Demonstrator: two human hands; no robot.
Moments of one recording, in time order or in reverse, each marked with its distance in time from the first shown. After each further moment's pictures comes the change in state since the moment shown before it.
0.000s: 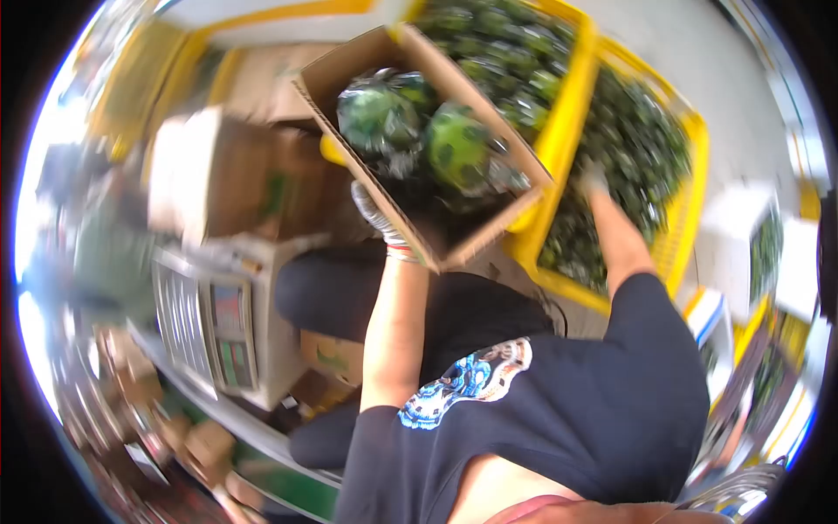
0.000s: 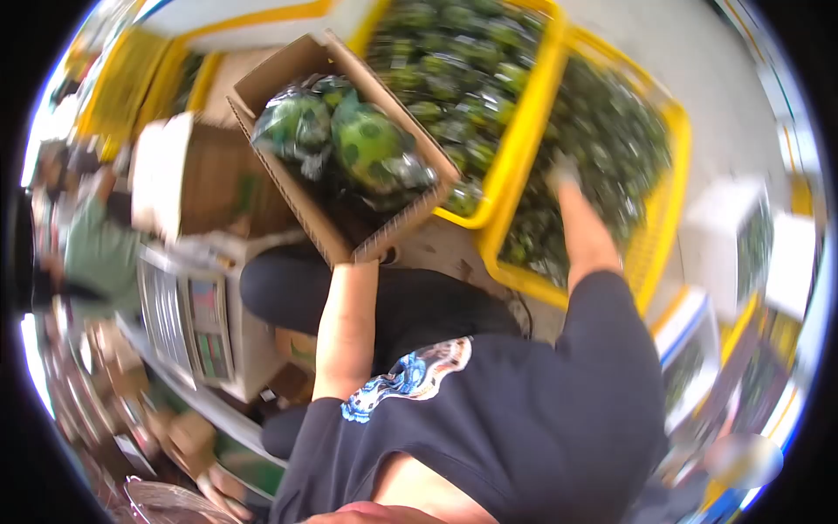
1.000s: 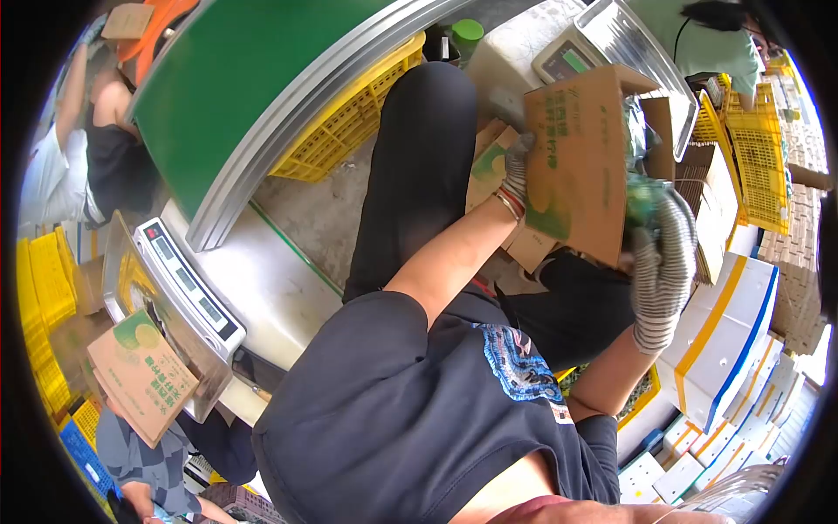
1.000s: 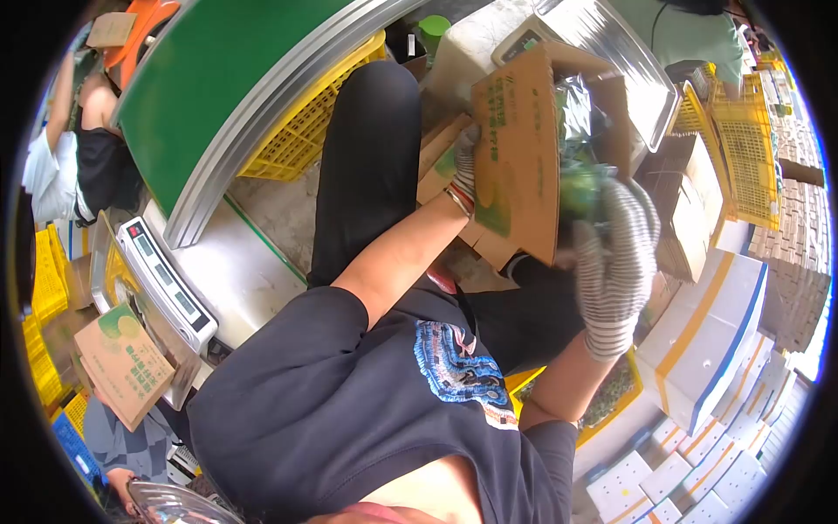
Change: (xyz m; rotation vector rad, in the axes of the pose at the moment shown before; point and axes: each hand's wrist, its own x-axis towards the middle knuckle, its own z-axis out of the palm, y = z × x) left_hand -0.258 0.223 -0.207 -0.586 -0.507 1.238; right_hand -0.550 -0.461 -0.199 0.225 -0.283 -2.333
